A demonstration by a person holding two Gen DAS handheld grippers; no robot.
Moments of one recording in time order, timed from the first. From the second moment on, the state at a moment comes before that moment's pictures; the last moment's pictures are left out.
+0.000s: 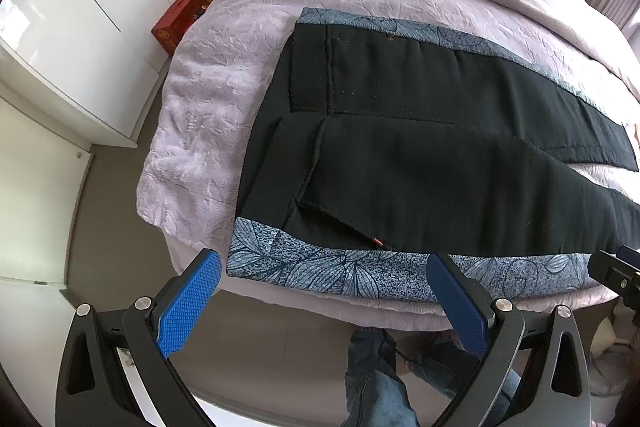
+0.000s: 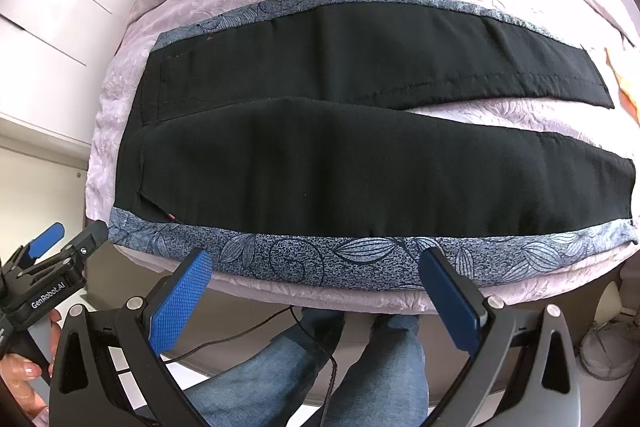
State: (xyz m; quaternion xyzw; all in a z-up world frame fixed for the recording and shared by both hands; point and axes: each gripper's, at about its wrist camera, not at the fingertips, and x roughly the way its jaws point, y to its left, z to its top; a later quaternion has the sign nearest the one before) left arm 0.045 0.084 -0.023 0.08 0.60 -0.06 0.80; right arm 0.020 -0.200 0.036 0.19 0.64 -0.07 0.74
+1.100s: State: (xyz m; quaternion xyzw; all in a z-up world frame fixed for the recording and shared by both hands) left arm 0.026 0.139 -0.116 -0.16 0.66 -0.12 0.72; right arm -0.007 -0.199 -0.114 0.56 0.54 0.11 0.62
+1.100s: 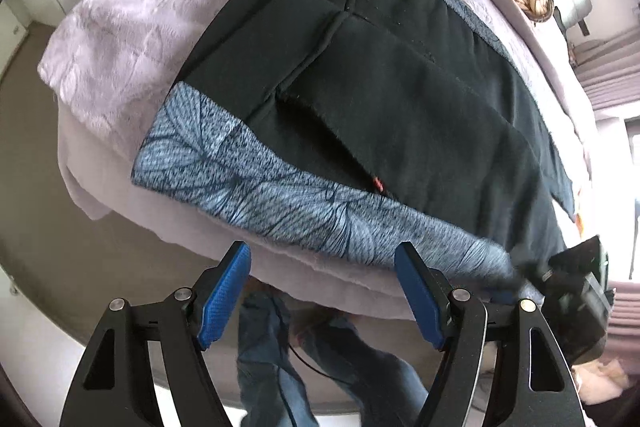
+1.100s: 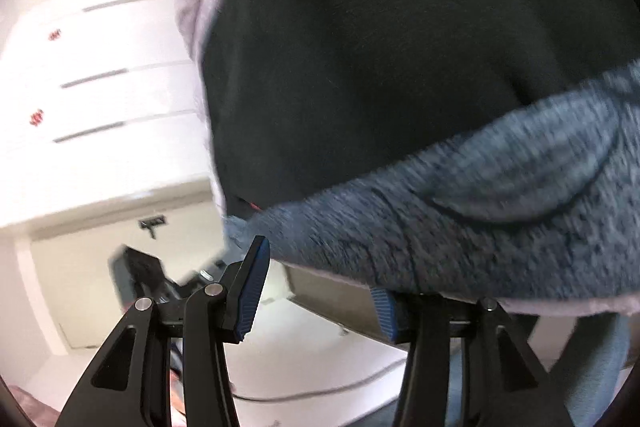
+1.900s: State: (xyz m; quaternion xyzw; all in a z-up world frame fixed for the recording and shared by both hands) left arm 0.076 0.120 -0.103 -0.16 0.65 -0.15 0.73; right arm -0.070 -0.264 -0.125 0.71 0.41 0.00 0.57
